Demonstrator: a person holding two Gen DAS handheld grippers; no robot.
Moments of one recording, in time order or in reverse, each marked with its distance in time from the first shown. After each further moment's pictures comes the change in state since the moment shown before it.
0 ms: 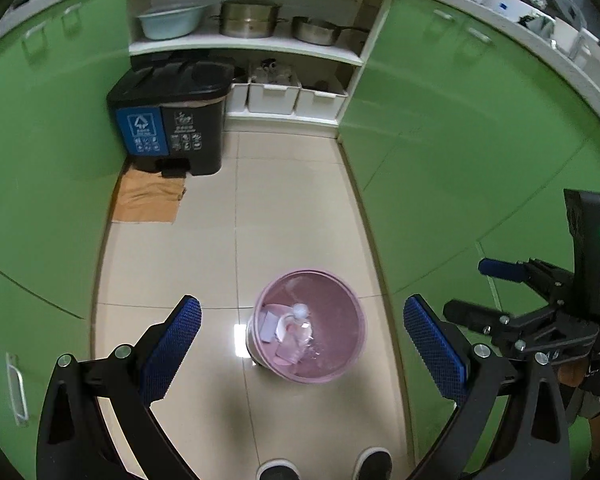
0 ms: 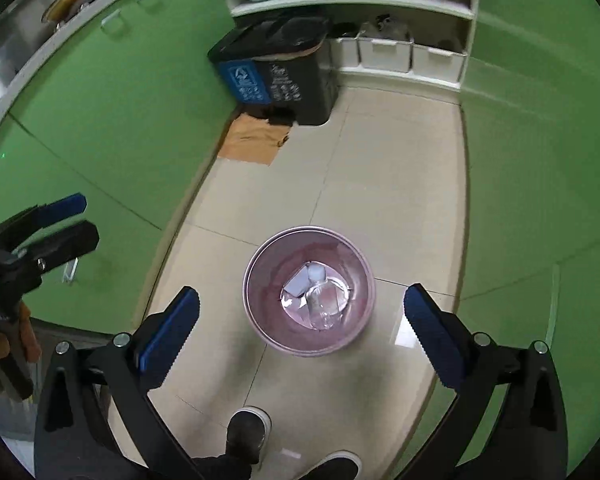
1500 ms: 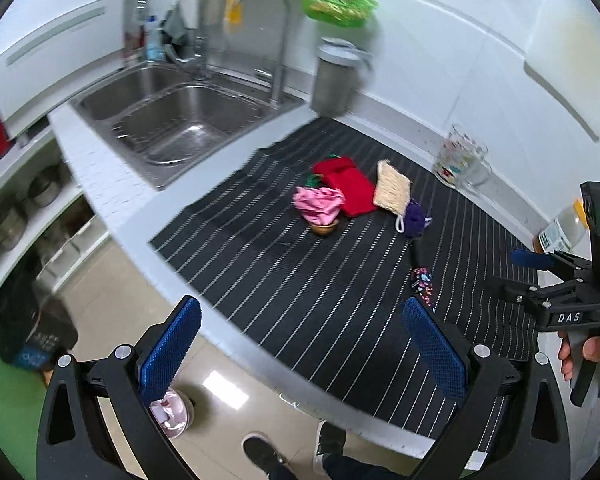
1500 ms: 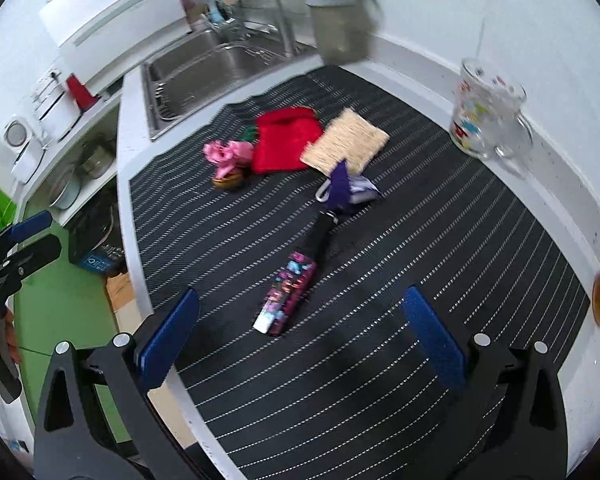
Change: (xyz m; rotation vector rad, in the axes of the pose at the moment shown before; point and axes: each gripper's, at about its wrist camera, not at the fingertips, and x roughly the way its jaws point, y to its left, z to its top) left arm -0.246 -0.504 0.067 0.738 0.083 -0.411; right arm -0.551 -0.200 -0.224 0.778 -0.232 -0.441
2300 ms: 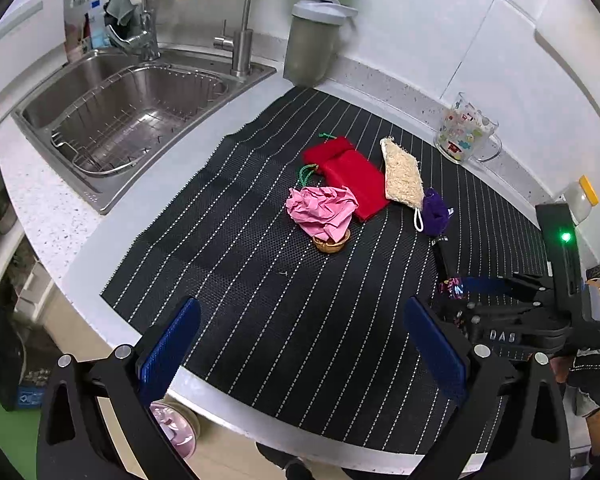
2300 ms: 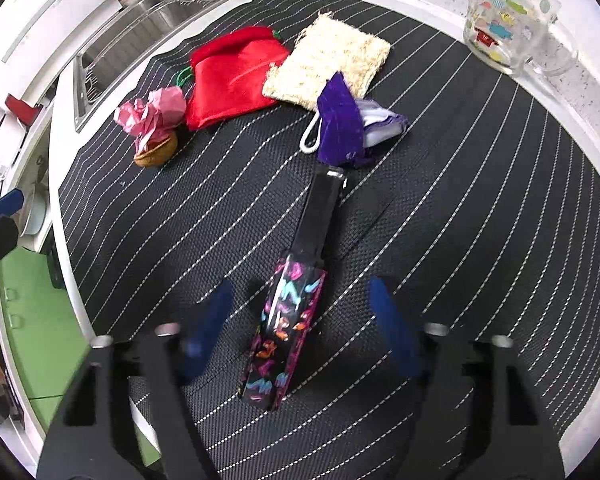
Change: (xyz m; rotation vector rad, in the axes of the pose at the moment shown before) left arm 0.082 0.024 0.043 0.092 0.115 -0.106; right arm 0.106 0.005 0.012 0.166 0.167 -0.083
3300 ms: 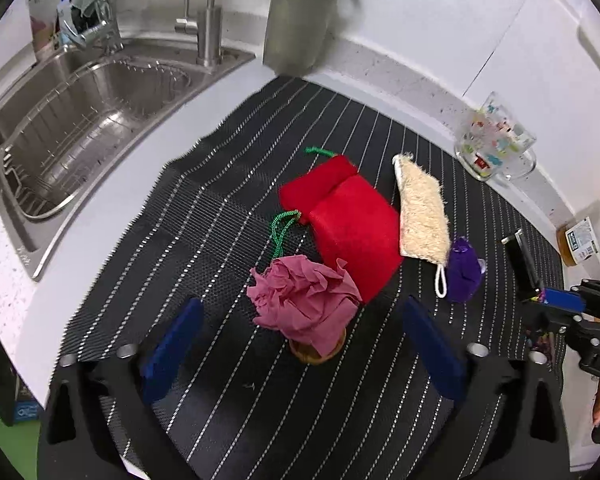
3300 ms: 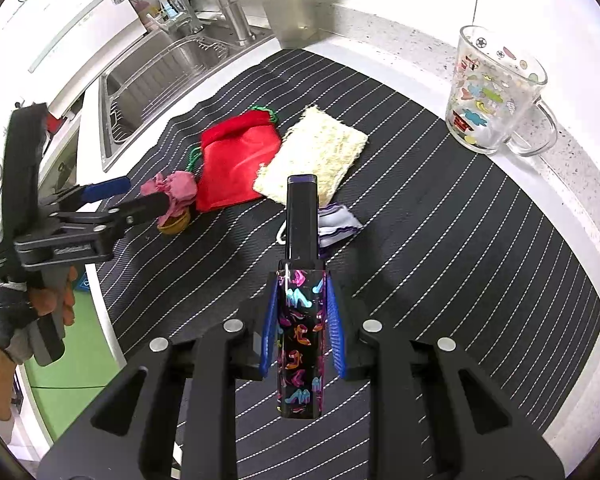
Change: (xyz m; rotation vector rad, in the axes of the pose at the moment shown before) left arm 0.089 -0.013 0.068 -0.001 0.076 -0.014; right arm -0.054 -0.036 0.045 -0.061 -0.081 0.078
